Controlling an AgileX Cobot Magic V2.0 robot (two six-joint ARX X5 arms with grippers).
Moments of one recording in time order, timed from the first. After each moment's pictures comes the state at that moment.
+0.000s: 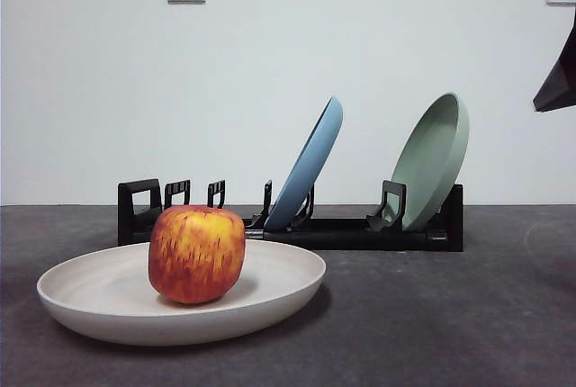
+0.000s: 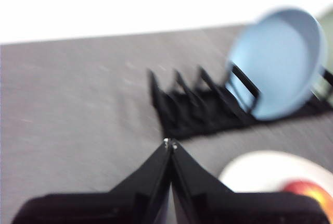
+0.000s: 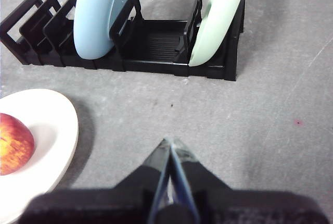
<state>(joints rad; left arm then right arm) -0.34 0.43 0.49 -0.31 -0.17 -0.08 0.42 0.69 0.46 -0.26 0.03 0.19</state>
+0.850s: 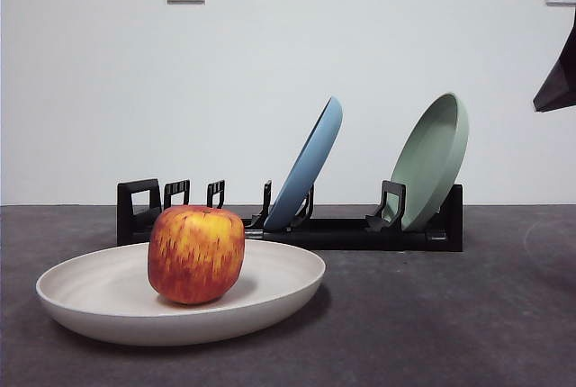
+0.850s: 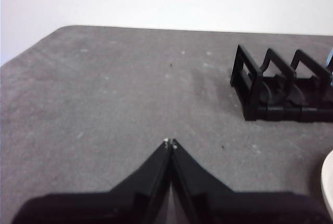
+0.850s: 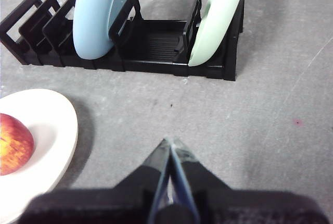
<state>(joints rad) 0.02 0.01 0.02 -0.18 -0.05 -0.06 0.42 0.69 0.46 -0.26 0.03 0.19</state>
